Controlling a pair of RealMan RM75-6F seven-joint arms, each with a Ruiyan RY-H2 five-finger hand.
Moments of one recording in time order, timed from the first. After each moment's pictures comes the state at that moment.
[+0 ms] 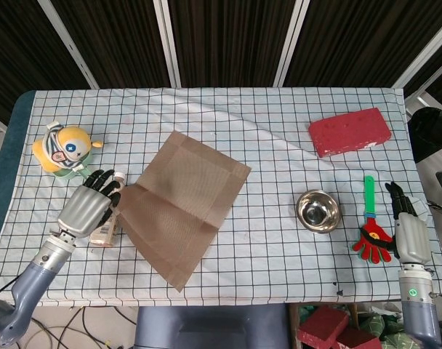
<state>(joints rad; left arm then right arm) -0.55 -1.22 -0.04 -1.64 1.45 1.23 0.42 0.18 -1.22 0.23 -1.67 -1.21 1.35 0.10</state>
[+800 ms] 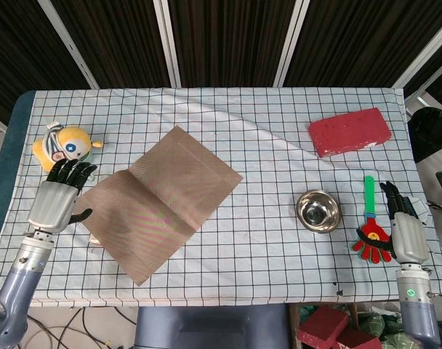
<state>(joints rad) -0.44 -1.23 -0.10 -1.64 1.38 1.37 0.35 0.19 -1.21 0.22 -1.70 -1.24 1.36 0.07</state>
